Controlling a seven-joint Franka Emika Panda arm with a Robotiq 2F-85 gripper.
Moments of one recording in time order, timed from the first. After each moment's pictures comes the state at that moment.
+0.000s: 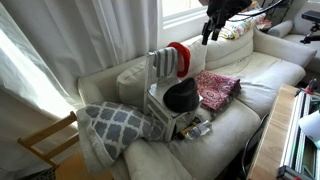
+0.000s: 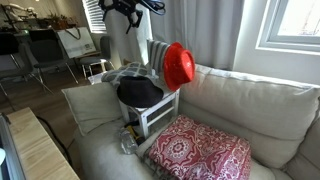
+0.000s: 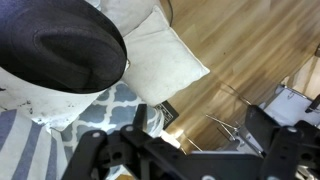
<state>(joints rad) -0.14 0.04 -0.03 -2.12 0.59 1.76 -1.19</state>
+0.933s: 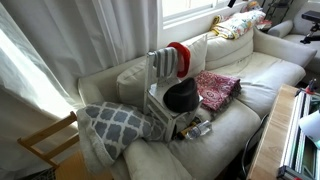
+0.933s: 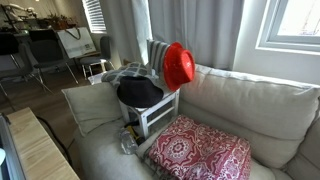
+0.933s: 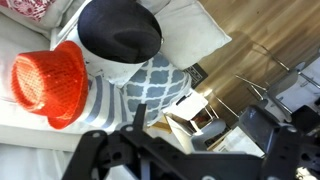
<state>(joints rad) -0.23 -0.15 -0.26 -2.06 0.56 1.65 -1.26</state>
